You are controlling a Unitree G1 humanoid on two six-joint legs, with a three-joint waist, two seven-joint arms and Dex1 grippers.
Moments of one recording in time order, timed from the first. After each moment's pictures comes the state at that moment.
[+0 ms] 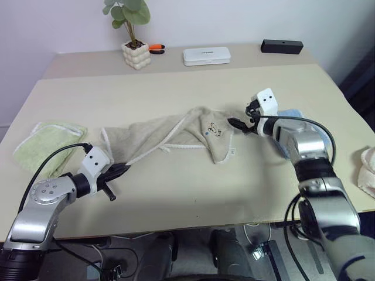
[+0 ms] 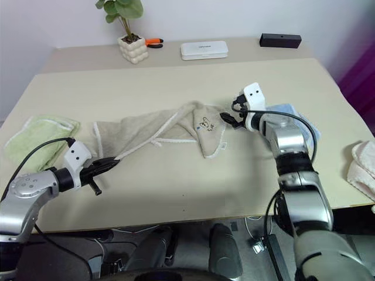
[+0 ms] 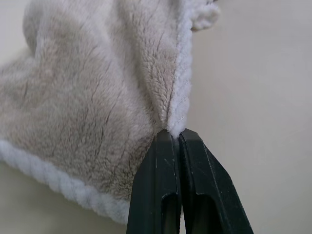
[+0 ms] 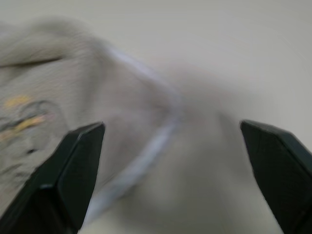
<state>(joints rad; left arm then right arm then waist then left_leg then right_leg) 0.03 0.75 0.15 -0.25 -0.31 0.38 -0.81 -0.89 -0.47 0.02 0.73 0.17 0.44 0.61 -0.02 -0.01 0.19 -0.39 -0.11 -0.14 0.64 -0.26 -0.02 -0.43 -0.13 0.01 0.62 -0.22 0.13</state>
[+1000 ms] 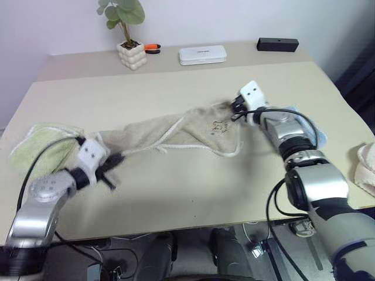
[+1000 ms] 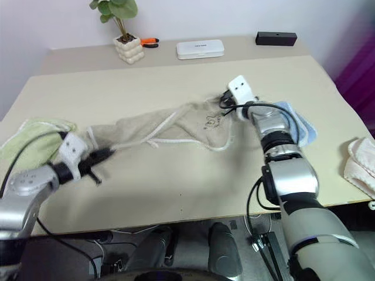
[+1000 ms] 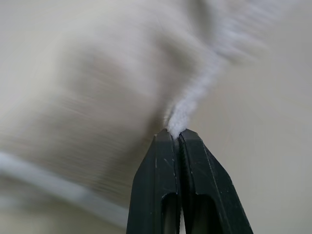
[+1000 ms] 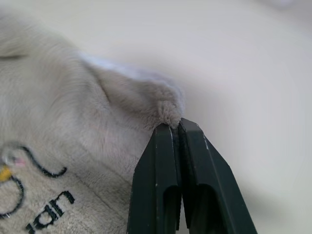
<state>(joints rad) -0.21 0.70 0.19 -0.09 -0.24 0.32 -0.64 -1.13 -0.46 0.06 1.17 -0.09 -0.08 0.55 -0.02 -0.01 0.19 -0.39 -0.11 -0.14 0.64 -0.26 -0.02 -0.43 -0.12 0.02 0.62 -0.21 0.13</state>
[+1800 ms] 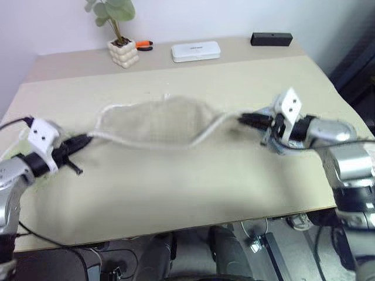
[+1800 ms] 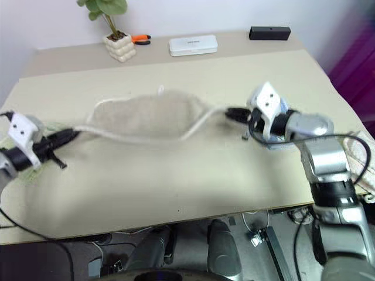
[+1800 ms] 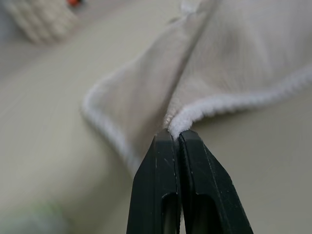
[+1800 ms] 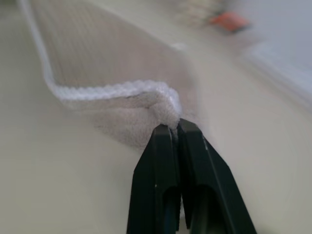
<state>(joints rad) 0.08 0.89 0.45 -0.20 -0.48 0.38 -0.89 -0.40 -0.80 -0.05 -0.19 0.41 0.43 1.00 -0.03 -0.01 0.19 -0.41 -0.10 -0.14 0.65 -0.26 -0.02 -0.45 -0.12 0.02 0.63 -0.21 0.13</state>
